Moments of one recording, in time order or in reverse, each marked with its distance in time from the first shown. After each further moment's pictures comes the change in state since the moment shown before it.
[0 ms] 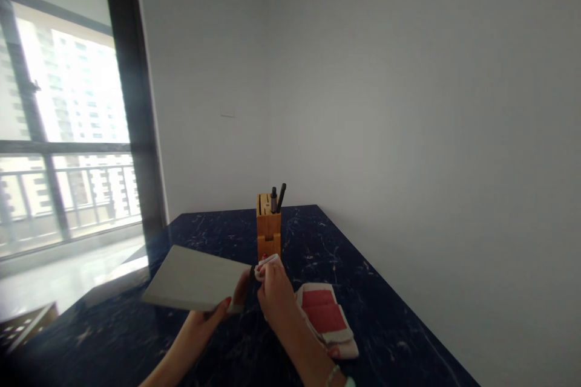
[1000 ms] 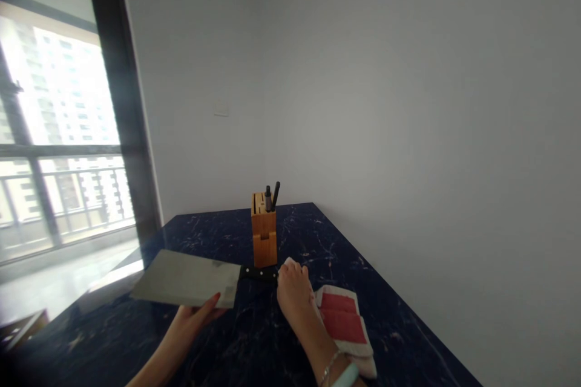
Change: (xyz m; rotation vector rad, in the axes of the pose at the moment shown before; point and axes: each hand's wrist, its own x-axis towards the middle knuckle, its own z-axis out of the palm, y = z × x) left_hand 0.009 -0.016 -0.008 -0.430 -0.003 -0.273; right_hand -0.014 0.048 -0.013 -0.527 -0.114 0.069
